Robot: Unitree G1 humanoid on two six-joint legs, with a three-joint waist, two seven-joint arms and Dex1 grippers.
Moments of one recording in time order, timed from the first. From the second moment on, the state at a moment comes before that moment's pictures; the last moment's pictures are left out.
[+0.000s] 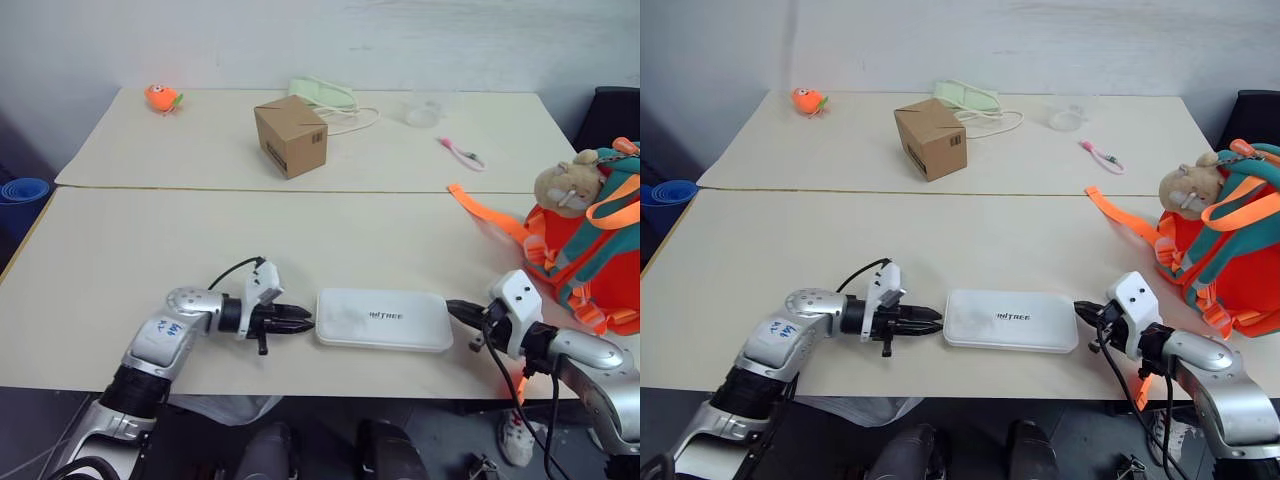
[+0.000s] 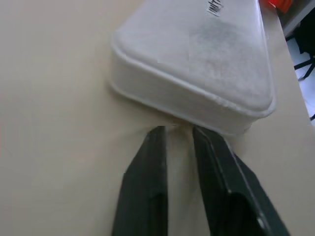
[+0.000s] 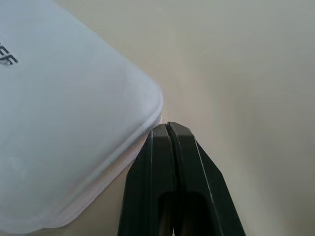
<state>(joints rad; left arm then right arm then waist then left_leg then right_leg) -0.39 0.58 -0.19 -0.03 -0.34 0.63 -1.03 0.06 -0.74 -0.18 -0.30 0.40 0.50 0.72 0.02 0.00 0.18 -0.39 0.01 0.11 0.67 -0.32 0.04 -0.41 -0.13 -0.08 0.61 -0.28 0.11</state>
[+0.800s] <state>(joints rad) -0.66 0.33 -0.02 0.20 -0.64 1.44 -0.84 0.07 -0.69 -0.10 -0.39 0.37 0.50 0.72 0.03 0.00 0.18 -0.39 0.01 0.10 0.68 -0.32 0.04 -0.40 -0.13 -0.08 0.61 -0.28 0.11</state>
